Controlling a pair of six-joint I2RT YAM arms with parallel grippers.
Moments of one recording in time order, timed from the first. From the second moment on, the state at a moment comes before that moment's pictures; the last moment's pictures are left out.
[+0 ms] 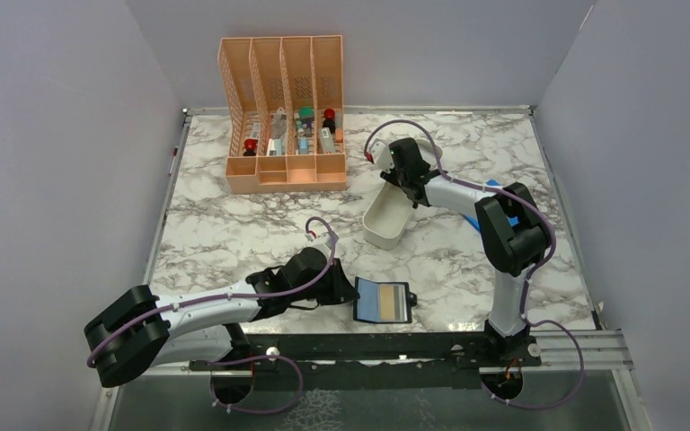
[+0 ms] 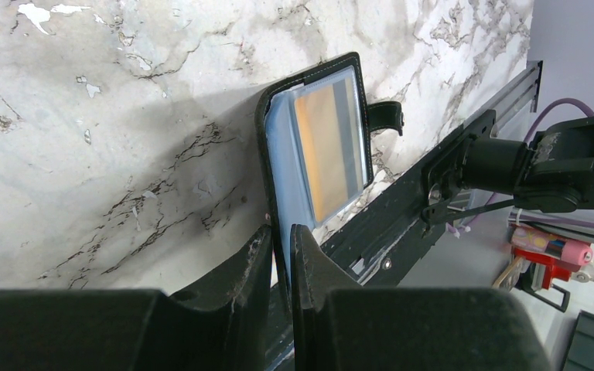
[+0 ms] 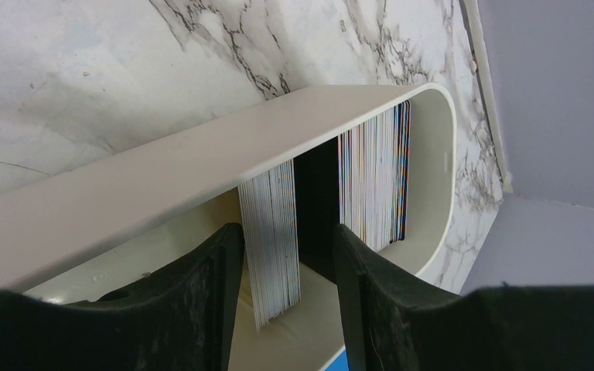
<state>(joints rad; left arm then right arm) -1.00 1.10 0.36 0.12 0.11 -1.00 0.49 1.96 1.27 -0.01 0.38 -0.73</state>
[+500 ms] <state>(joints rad) -1.00 1.10 0.36 0.12 0.11 -1.00 0.49 1.98 1.24 0.04 0.43 -0.78</state>
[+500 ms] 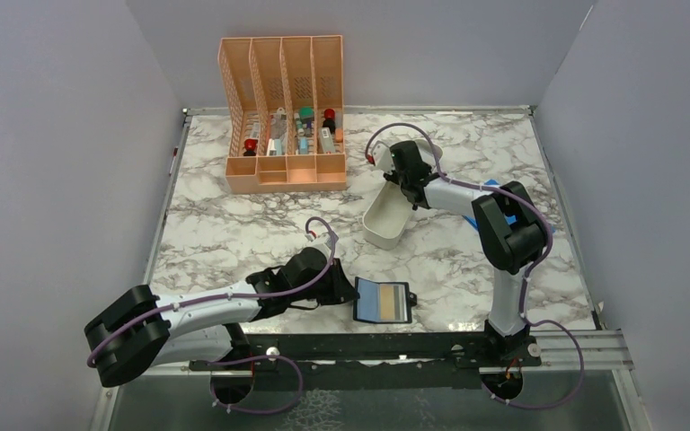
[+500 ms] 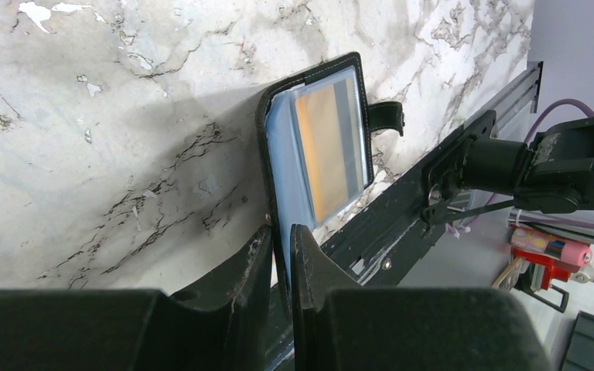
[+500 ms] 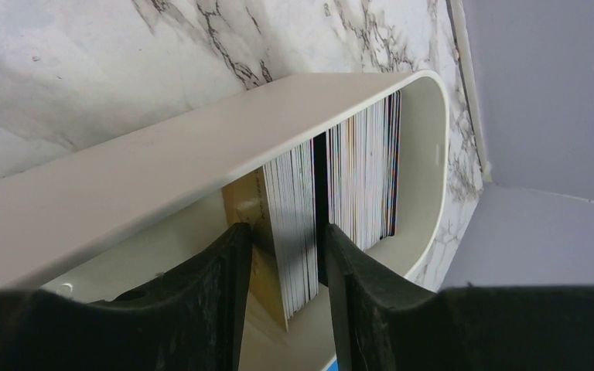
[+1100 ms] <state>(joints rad) -1.00 1.13 0.36 0.12 0.11 -1.00 0.48 1.98 1.23 0.11 0.44 -0.79</state>
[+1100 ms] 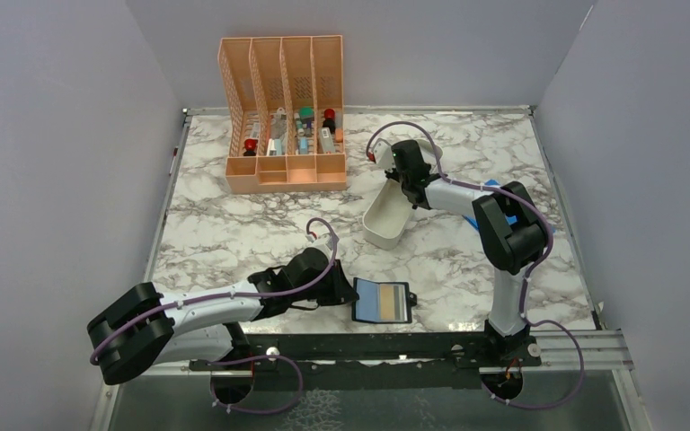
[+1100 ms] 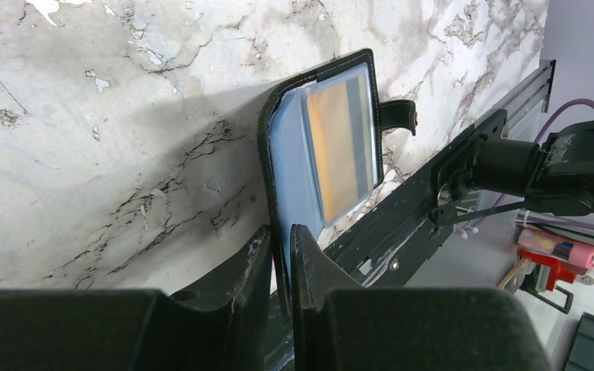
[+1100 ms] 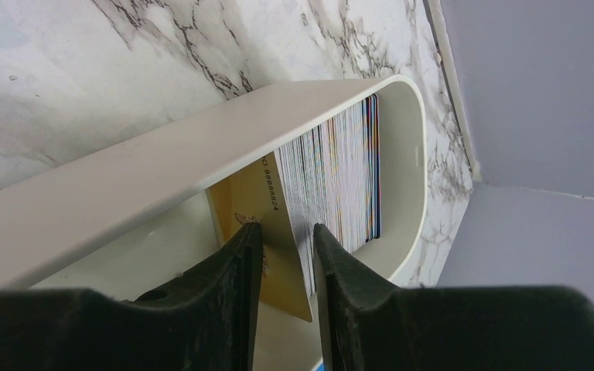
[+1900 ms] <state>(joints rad) -1.00 1.15 0.36 0.13 0.11 -1.00 0.48 1.94 1.23 0.08 0.44 -0.74</state>
